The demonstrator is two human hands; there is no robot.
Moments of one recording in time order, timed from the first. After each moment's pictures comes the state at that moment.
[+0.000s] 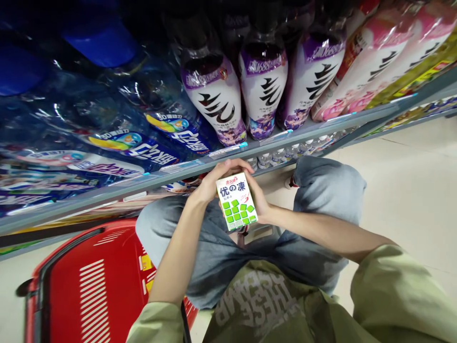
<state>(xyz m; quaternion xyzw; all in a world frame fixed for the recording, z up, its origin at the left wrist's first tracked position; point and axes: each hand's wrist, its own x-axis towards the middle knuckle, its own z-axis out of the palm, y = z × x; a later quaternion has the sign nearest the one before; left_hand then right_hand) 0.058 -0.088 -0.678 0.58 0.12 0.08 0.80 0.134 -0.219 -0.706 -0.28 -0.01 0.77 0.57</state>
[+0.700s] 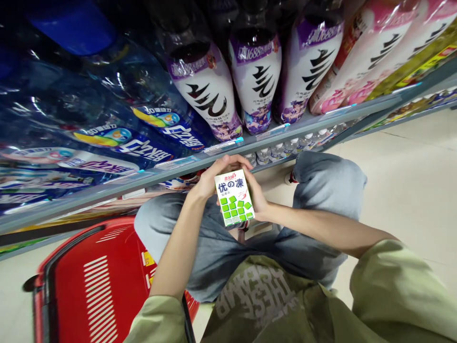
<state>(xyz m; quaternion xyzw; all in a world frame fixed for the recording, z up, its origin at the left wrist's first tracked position) 0.063 -0.089 -0.683 0.58 0.12 0.06 0.80 0.134 -0.221 -0.707 -0.30 0.00 0.75 0.58</state>
